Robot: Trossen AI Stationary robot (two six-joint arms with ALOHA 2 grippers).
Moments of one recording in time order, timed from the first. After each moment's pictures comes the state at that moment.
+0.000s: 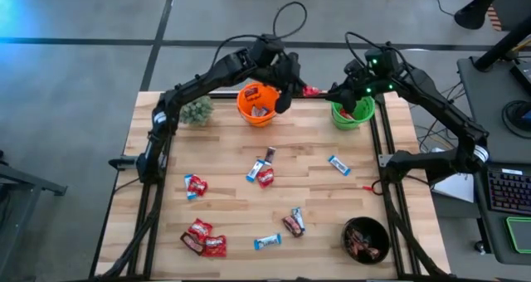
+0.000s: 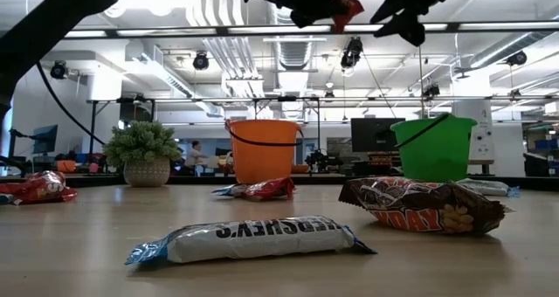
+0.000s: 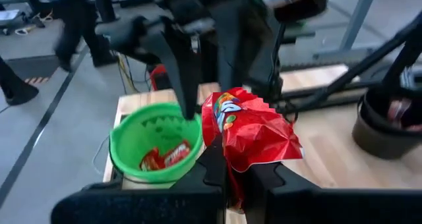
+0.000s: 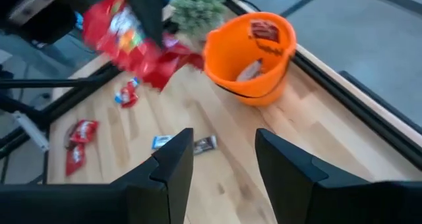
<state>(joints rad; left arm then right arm) 0.44 2.12 2.35 -0.67 0.52 0.32 -0.80 1.16 1.31 -0.80 -0.56 0.09</state>
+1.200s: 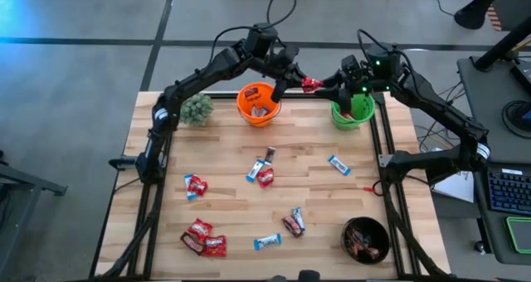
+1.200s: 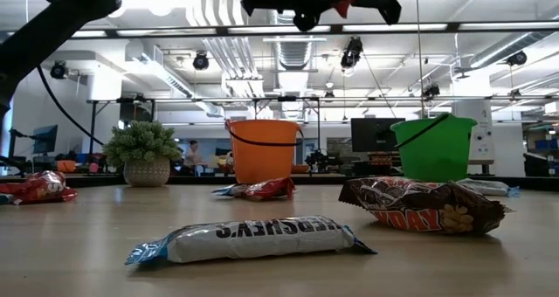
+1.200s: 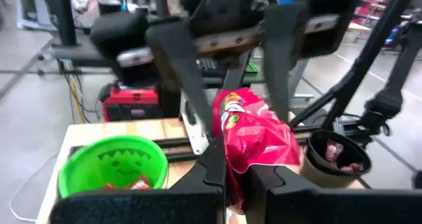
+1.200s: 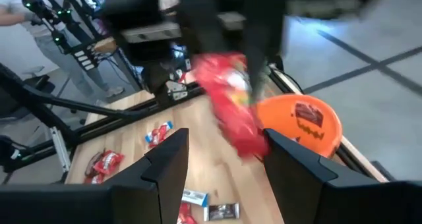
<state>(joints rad) 0.51 2.14 2.34 -0.51 0.80 0.13 -0.68 1.15 1.31 -0.51 -0.58 0.11</state>
